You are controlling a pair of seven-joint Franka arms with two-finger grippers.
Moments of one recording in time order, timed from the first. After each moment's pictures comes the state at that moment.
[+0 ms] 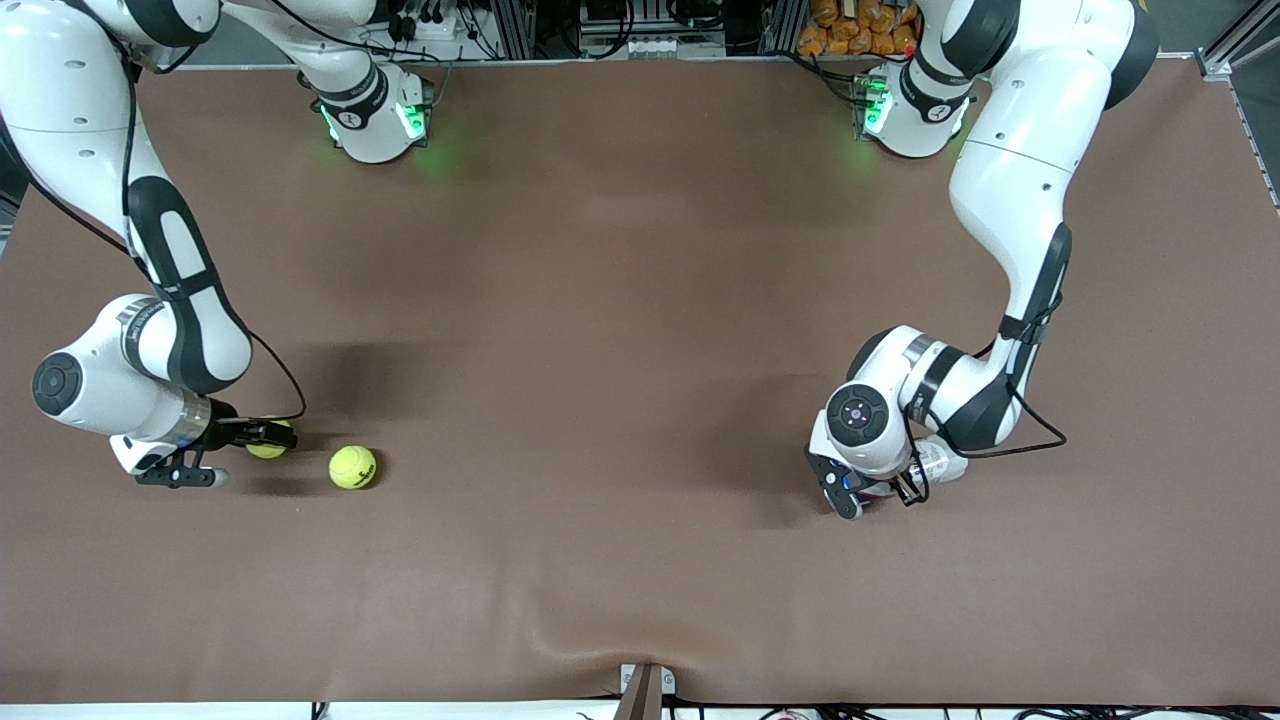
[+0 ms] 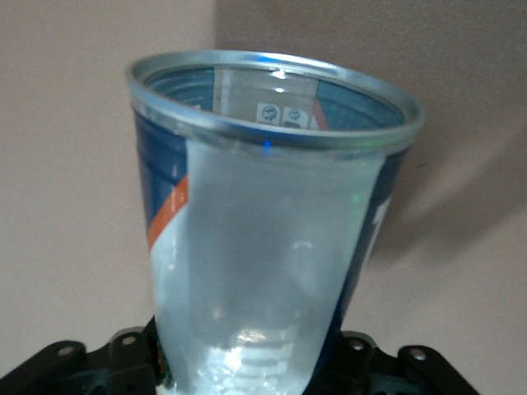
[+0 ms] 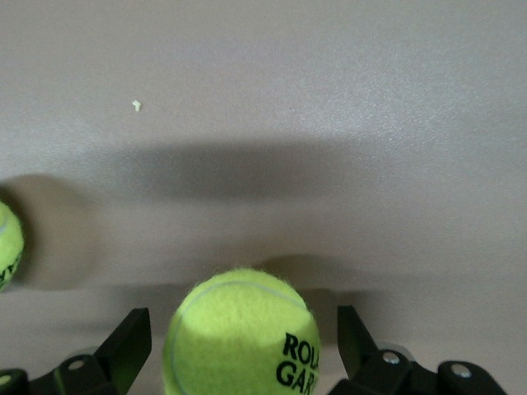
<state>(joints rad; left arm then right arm) -0.21 0.85 -0.18 -1.42 0.64 2.05 0.43 -0.13 0.63 -0.05 -1.82 0.20 2.40 -0.26</state>
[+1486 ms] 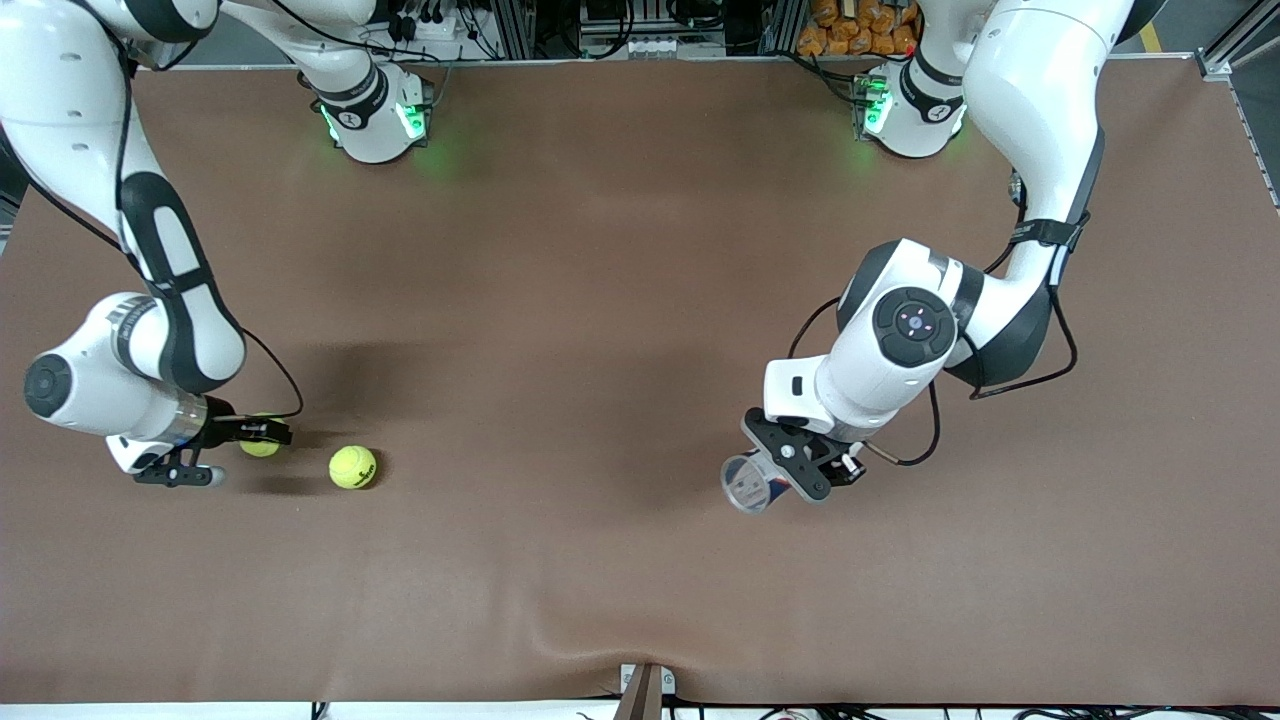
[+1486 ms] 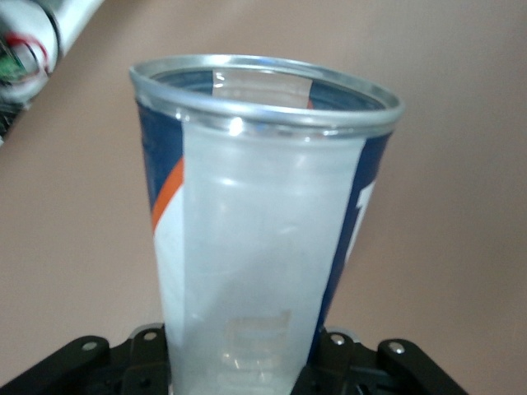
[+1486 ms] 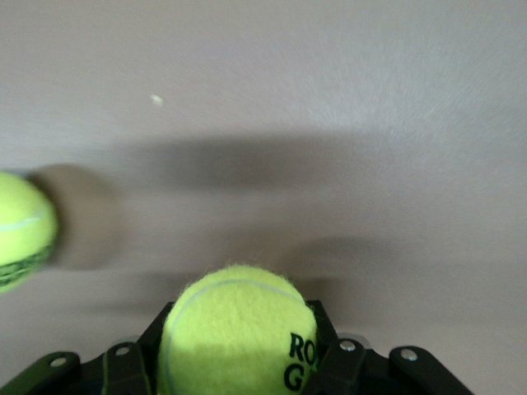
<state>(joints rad) -0.26 0.63 -0.26 -1.37 0.10 2.21 0.36 -0.13 0.57 -0.05 -1.81 0.20 2.30 -0.27</state>
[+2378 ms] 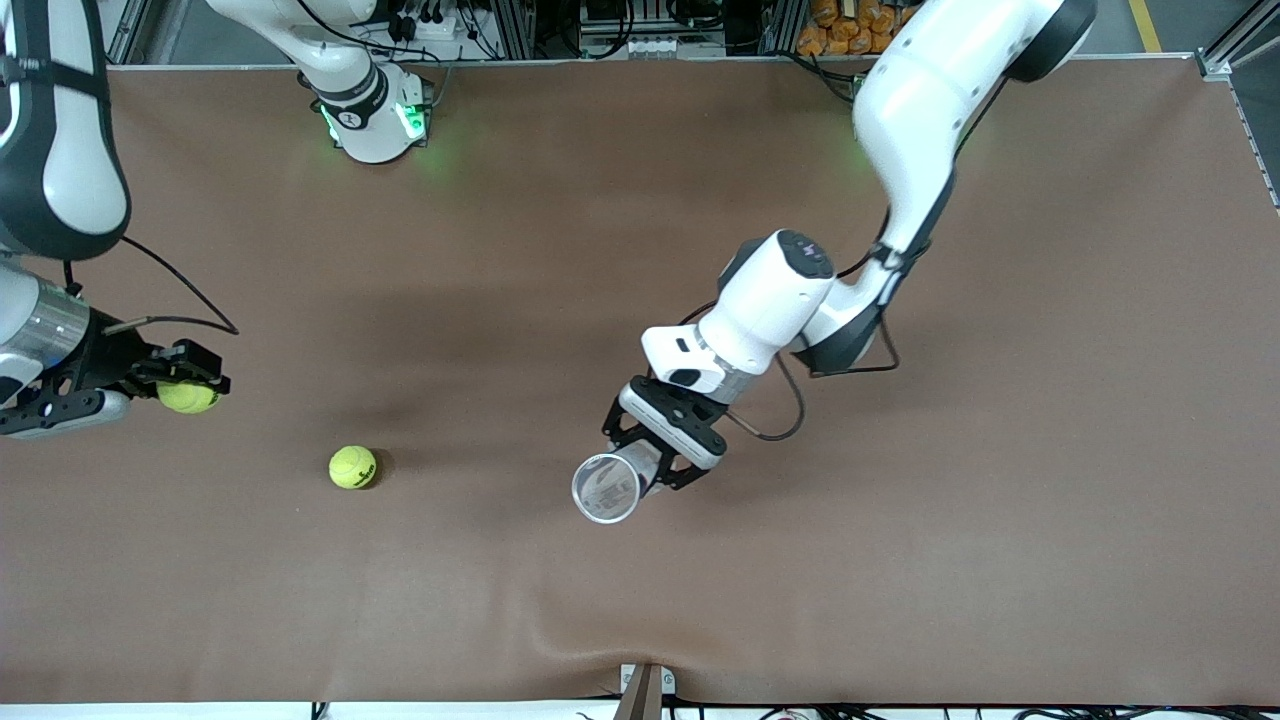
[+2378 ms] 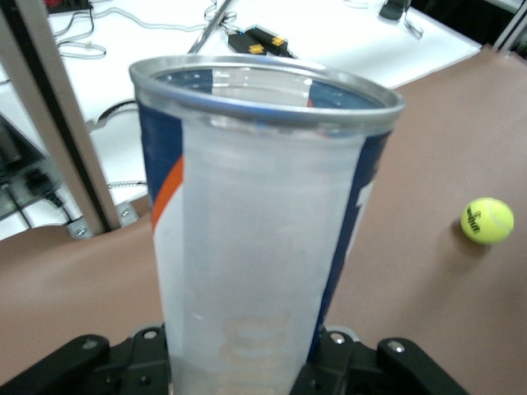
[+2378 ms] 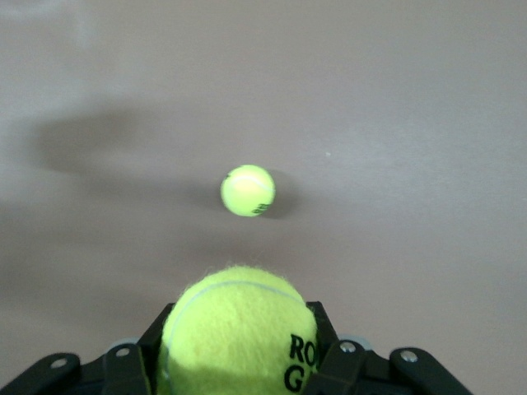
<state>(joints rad) -0.47 0.82 -0.27 -1.41 -0.03 3.08 0.06 -0.03 0.18 -0.04 -1.73 0.20 1.94 -0.28</state>
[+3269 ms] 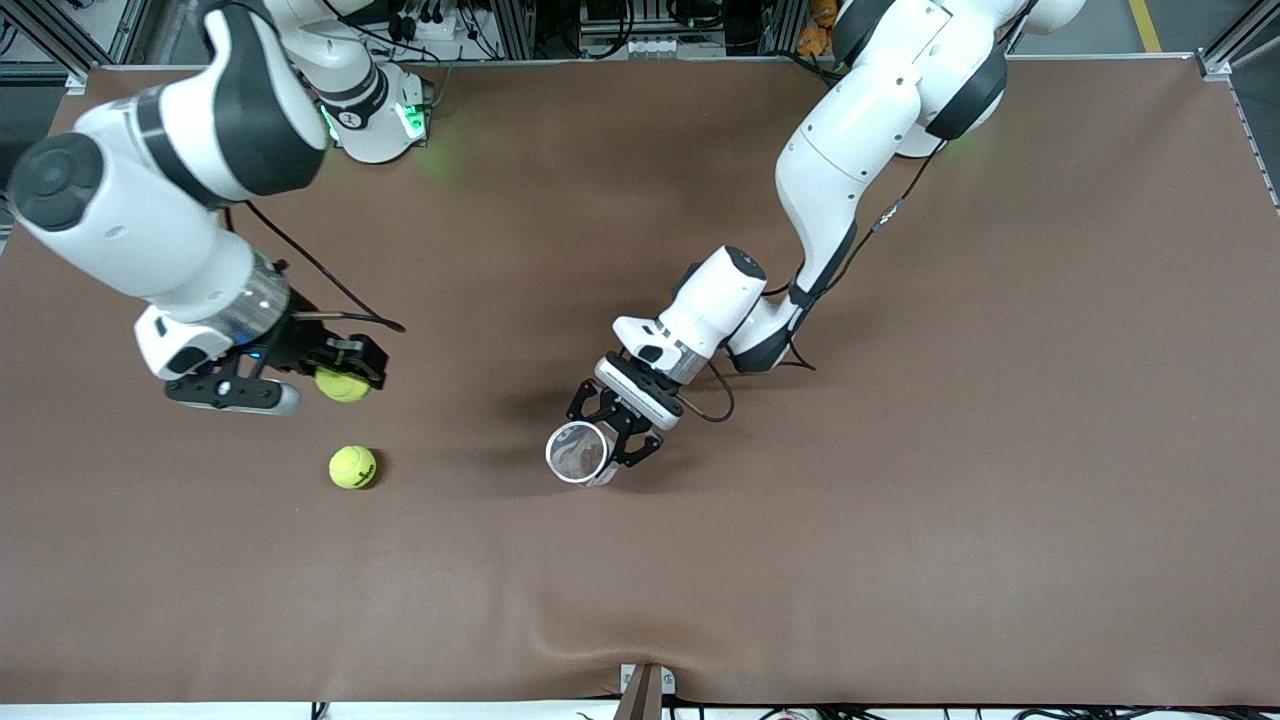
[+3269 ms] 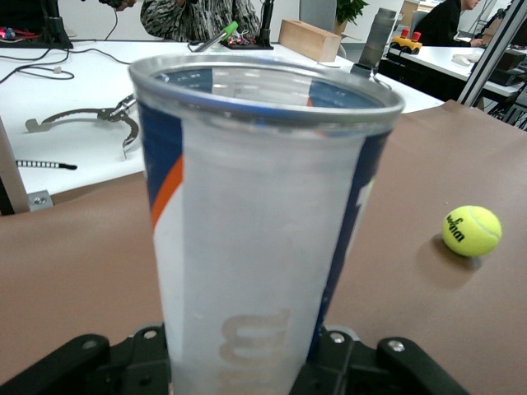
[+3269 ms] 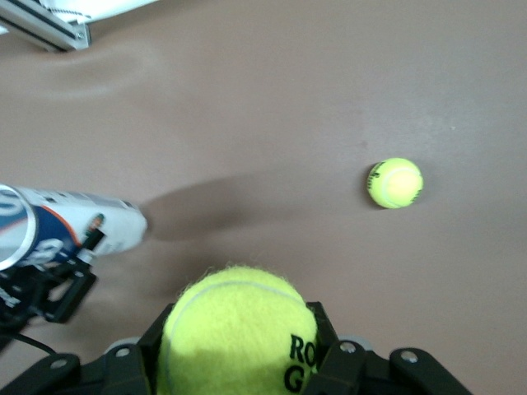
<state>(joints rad) -0.59 1.05 -0.23 -1.41 -0.06 3.53 0.04 0.31 0.22 -0.04 -1.61 0.13 1.96 0.41</state>
